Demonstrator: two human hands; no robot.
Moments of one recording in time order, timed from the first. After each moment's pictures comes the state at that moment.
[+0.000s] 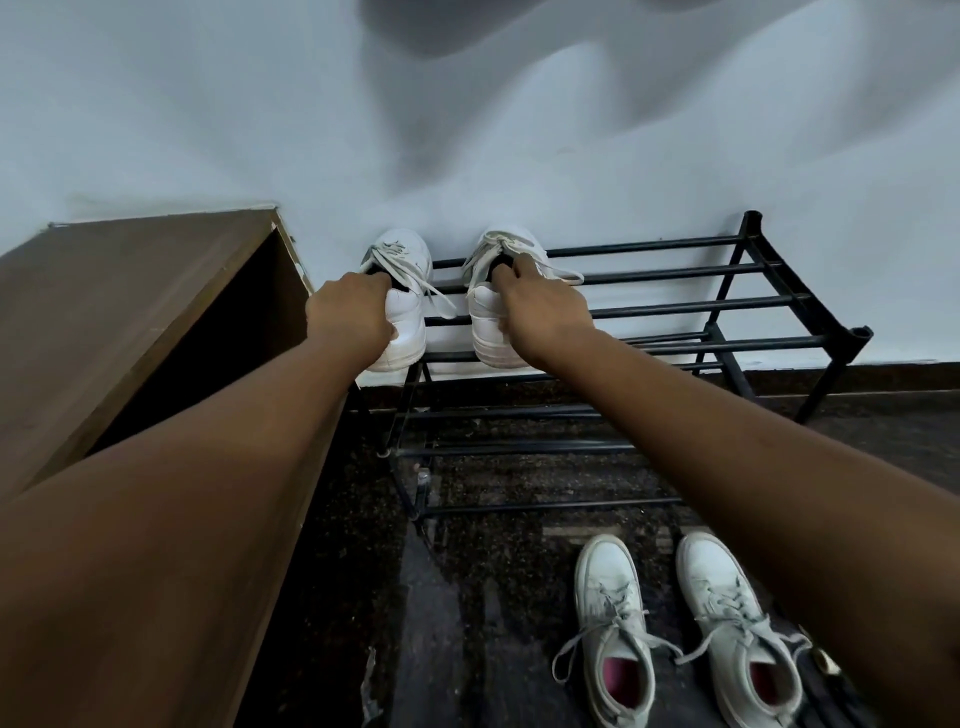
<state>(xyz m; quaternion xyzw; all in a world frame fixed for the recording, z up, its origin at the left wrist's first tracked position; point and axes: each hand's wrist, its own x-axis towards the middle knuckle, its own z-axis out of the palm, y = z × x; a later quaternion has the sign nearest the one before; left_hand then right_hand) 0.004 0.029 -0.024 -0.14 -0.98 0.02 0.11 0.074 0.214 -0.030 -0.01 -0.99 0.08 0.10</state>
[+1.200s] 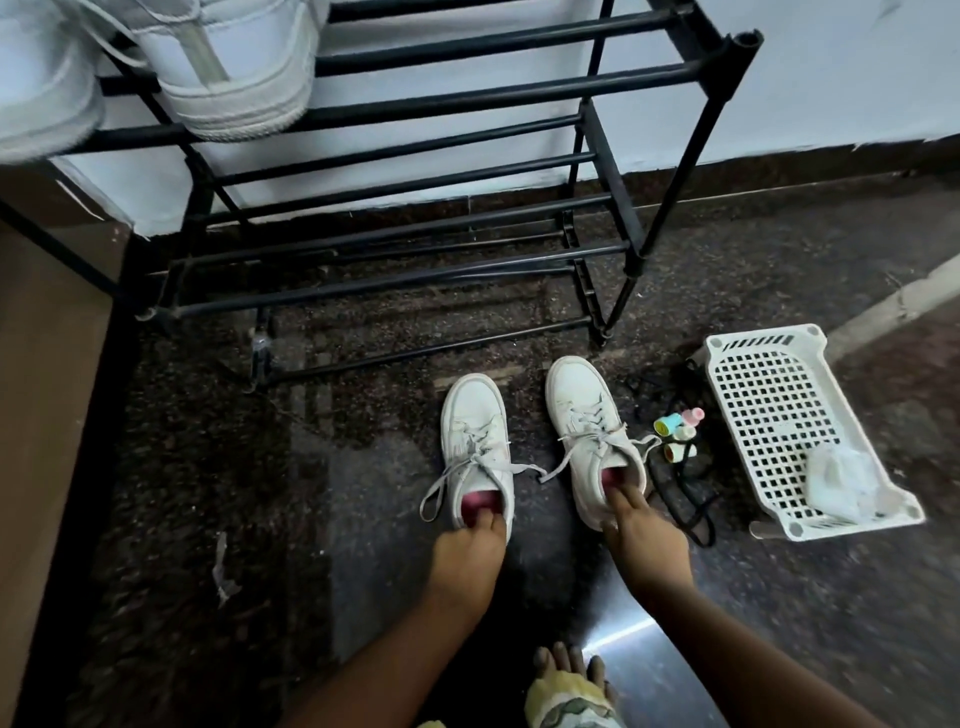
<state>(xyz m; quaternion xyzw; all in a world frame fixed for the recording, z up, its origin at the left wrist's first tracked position) 0.311 0.157 -0.385 -0.38 -0.90 0.04 -0.23 0.409 0.343 -0.387 -0.29 -0.94 0.11 -0.16</state>
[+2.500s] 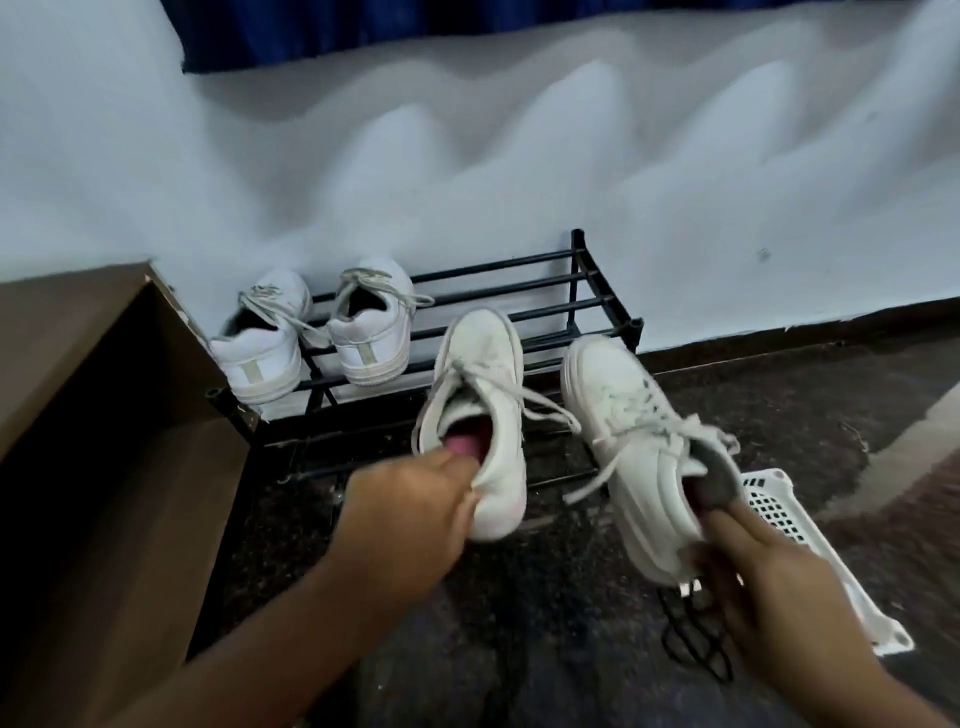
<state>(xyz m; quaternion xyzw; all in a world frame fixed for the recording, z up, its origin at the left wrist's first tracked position) 0.255 0.116 -0.018 -0.46 -0.86 -0.10 0.18 0.431 0.345 -0.071 -0.13 -0.96 0.10 0.23</state>
